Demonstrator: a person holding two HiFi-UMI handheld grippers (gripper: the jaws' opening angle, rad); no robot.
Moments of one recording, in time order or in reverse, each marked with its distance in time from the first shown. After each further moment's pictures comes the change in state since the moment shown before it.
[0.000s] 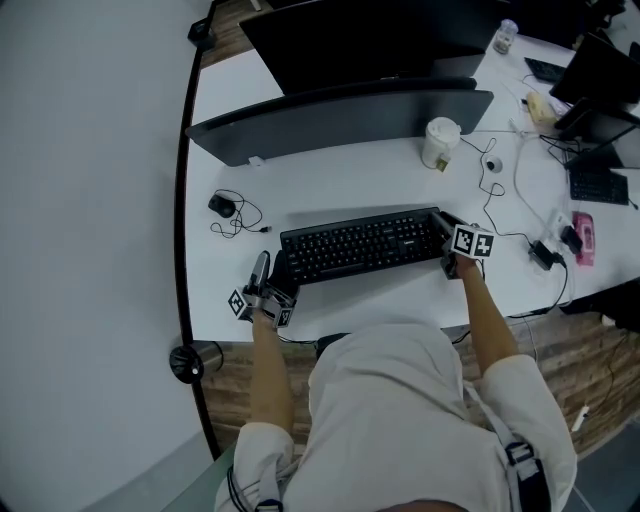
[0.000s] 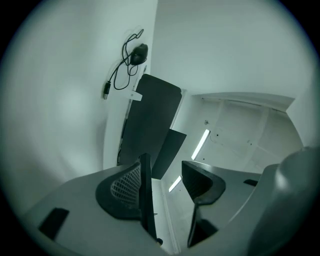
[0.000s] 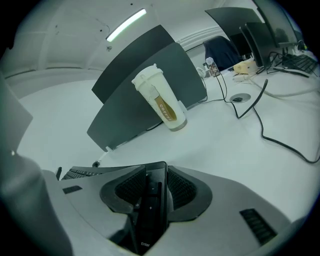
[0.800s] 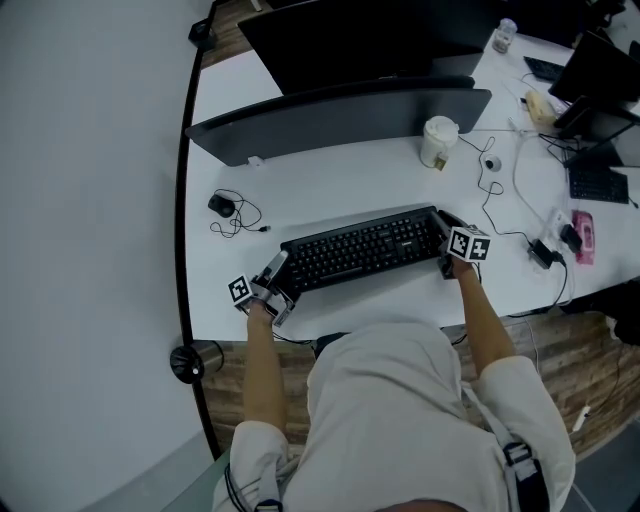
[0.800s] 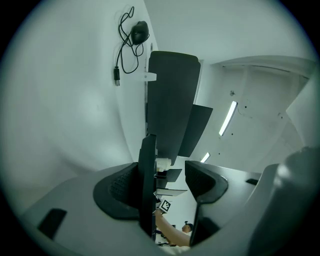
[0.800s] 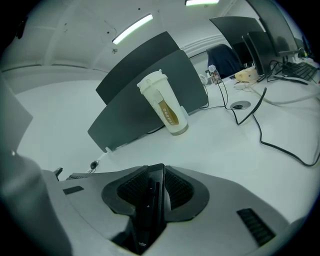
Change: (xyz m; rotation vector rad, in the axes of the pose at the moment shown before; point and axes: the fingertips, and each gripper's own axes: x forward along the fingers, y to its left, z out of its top) left arm 0.002 0.046 -0.033 0.083 0.255 0.342; right arm -0.004 0.008 0.009 -0.074 -0.066 -0.009
